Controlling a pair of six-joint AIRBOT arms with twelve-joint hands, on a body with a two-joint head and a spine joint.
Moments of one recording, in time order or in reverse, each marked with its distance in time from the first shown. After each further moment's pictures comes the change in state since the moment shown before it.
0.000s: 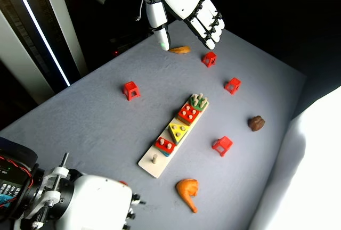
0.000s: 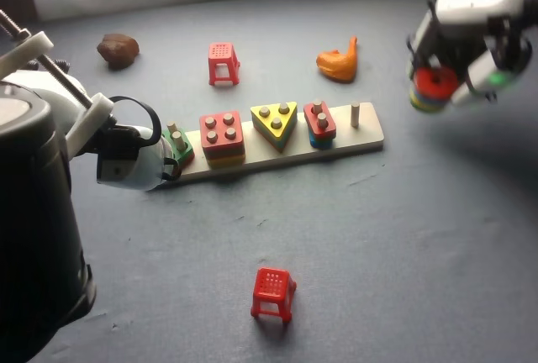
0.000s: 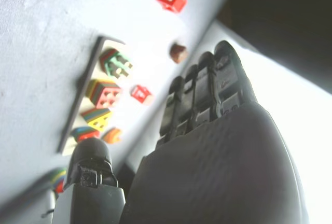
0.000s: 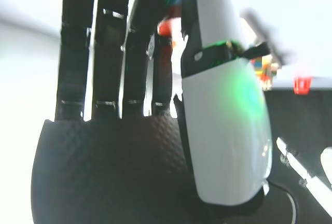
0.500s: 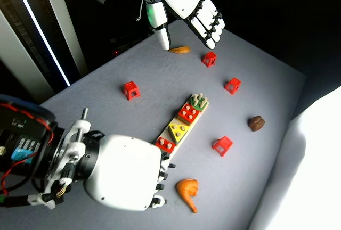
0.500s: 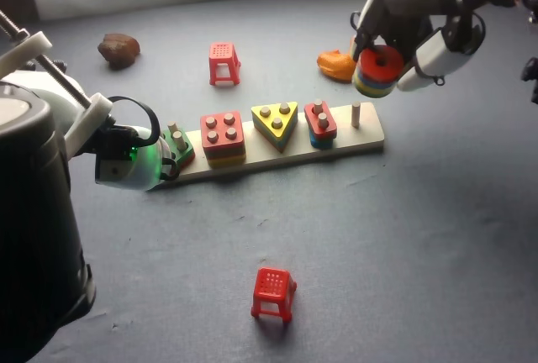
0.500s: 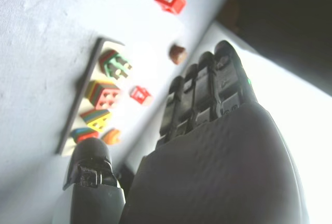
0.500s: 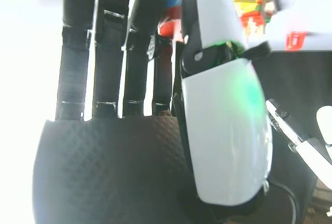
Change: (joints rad) left arm 0.000 0.000 0.000 0.000 0.003 -0.001; right arm 0.067 -0.028 -0.066 0.000 0.008 -0.001
